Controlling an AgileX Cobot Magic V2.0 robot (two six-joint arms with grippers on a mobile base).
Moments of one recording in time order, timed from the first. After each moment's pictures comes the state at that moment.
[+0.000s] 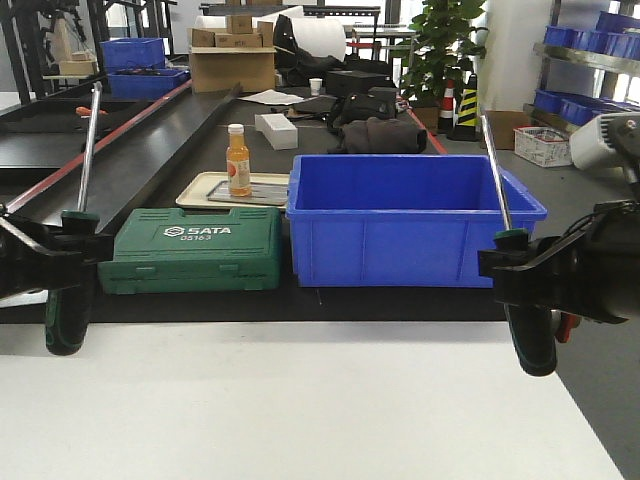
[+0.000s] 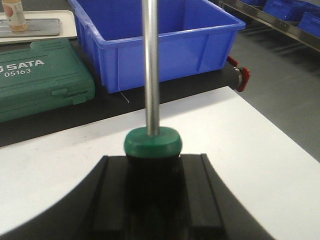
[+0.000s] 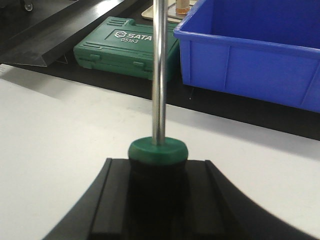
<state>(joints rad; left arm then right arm) -0.14 1.19 -1.22 -0.70 0.62 0.58 0.23 1.16 -1.20 0.36 0.55 -0.30</state>
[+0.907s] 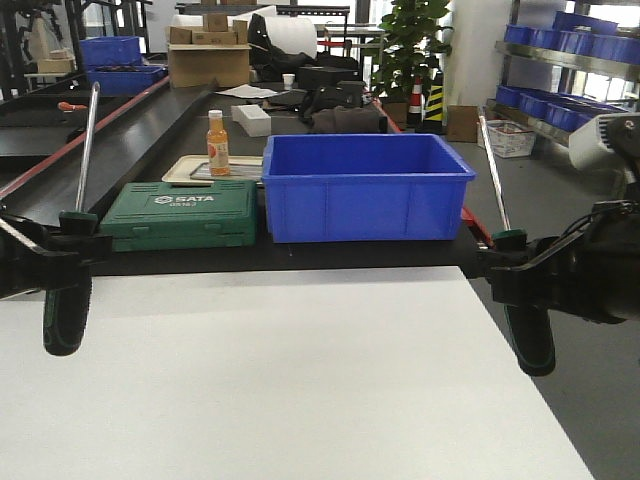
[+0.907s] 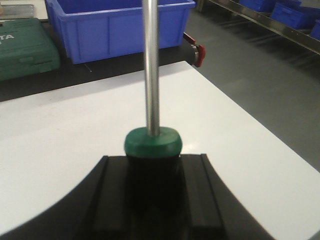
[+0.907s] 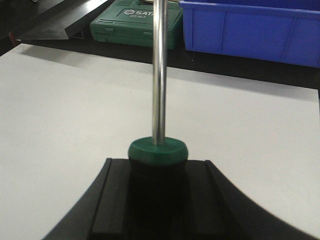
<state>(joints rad) -0.14 1.19 -1.22 -0.70 0.62 0.58 0.23 1.16 -1.20 0.36 0.55 -0.30</state>
